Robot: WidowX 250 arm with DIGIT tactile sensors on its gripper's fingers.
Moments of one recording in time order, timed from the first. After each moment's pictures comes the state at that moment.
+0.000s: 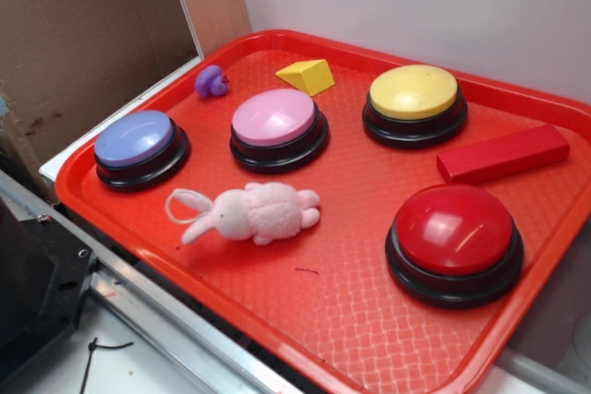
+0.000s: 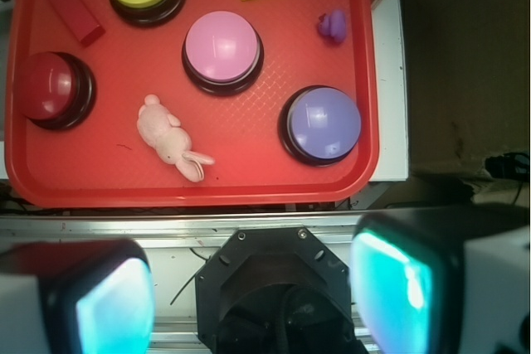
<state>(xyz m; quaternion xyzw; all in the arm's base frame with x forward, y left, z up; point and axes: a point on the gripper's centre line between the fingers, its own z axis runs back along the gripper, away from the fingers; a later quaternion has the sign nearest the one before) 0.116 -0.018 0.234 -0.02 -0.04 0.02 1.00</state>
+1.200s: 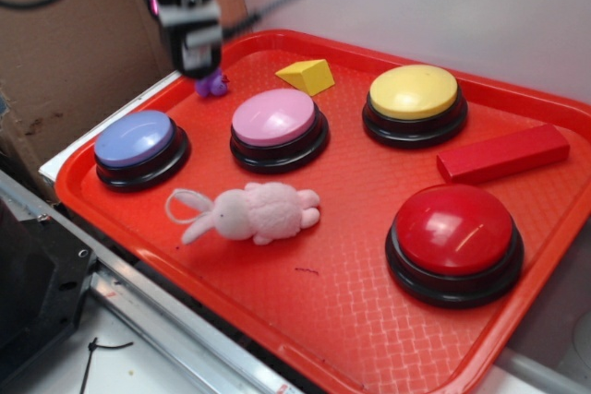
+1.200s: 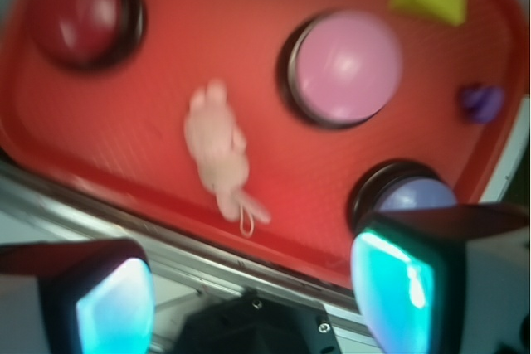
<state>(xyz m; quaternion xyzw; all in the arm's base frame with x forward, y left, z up) 0.176 -0.084 0.144 0.02 0.09 -0.22 0.97</state>
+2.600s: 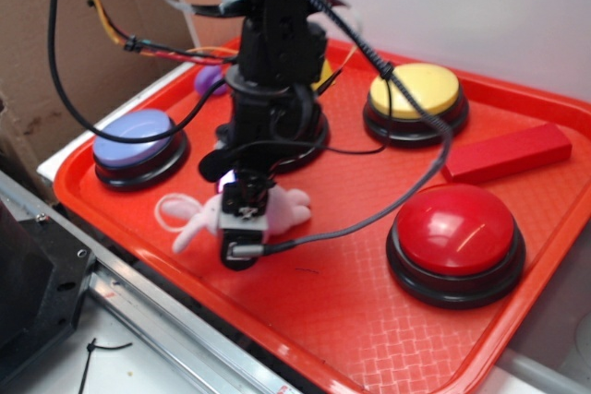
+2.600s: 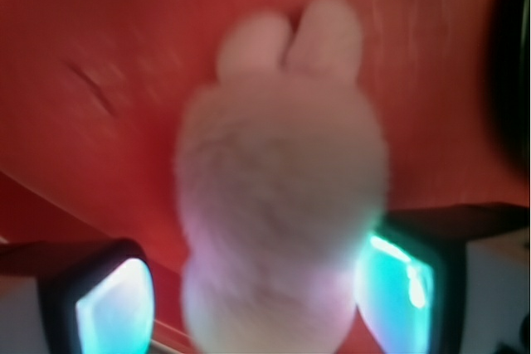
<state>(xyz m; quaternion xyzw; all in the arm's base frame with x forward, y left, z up) 0.169 -0.085 0.019 0.00 0.19 -0.27 0.94</state>
